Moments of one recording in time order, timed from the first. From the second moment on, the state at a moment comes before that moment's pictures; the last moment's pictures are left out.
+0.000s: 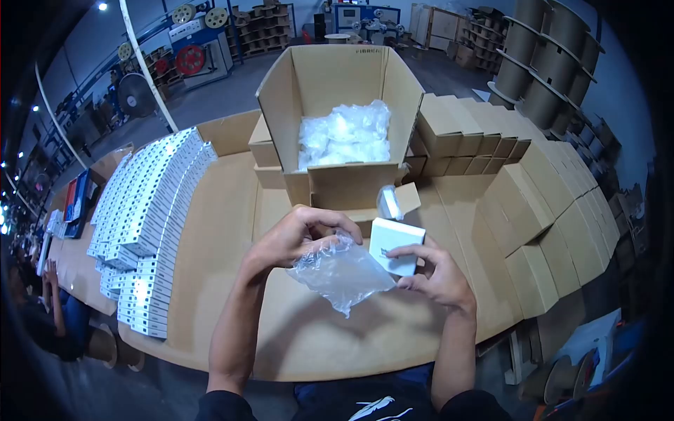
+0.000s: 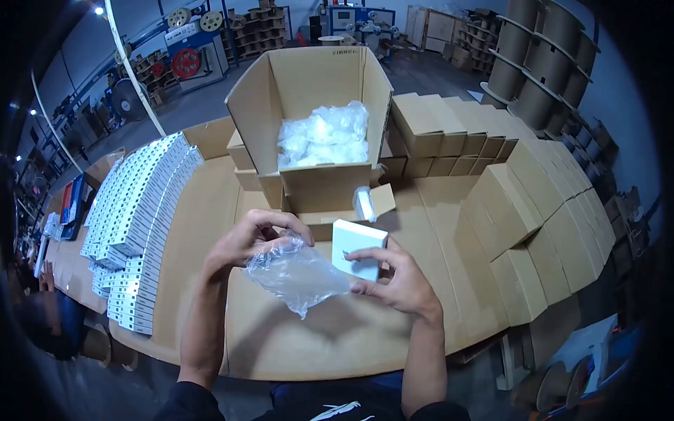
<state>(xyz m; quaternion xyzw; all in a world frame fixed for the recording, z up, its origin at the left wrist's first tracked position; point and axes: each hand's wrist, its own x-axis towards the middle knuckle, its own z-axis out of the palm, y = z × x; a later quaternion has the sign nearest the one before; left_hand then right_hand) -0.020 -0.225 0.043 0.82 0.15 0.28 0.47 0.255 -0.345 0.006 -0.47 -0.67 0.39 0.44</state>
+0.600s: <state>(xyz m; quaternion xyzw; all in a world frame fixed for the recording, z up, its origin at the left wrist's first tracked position) 0.054 -0.334 -0.073 0.52 0.47 0.58 0.43 0.176 -0.371 -0.081 -0.54 -0.49 0.28 0.63</state>
